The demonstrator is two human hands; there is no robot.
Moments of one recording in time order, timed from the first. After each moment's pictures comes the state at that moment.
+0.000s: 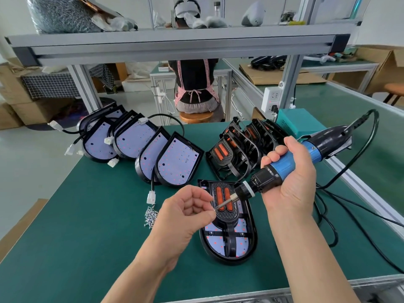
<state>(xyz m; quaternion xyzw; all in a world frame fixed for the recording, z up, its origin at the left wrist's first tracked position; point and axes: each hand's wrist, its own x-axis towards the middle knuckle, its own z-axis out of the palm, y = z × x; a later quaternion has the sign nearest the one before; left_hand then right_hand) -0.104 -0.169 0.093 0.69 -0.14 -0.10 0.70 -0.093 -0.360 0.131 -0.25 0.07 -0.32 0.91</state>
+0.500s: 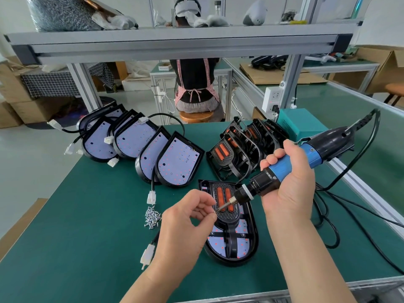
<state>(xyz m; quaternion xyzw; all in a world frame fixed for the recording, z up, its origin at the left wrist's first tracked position) -0.114 -0.177 0.083 0.80 -0.17 0.07 0.56 -0.095 -0.352 0.128 -0.29 0.09 -0.35 0.89</state>
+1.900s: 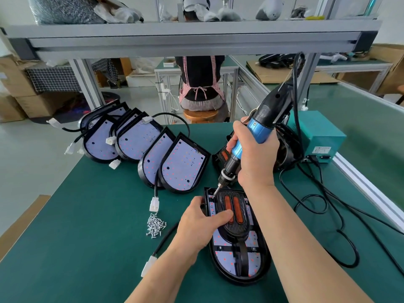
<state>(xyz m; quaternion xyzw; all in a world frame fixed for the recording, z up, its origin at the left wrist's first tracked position) -0.055 -0.195 0.038 0.76 0.03 -0.18 0.63 -0.003 -0.326 0.131 -0.50 0.02 -0.35 0.79</state>
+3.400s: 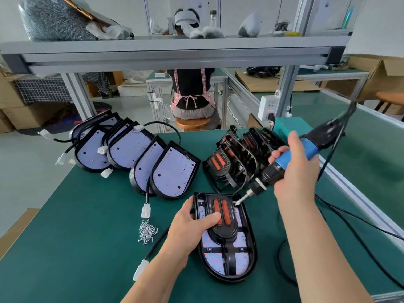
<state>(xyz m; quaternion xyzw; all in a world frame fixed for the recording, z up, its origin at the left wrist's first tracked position) -0.054 -0.194 0.035 0.72 -0.02 -0.19 0.67 -0.044 -0.410 0.125 -0.37 0.16 -0.38 0.83</state>
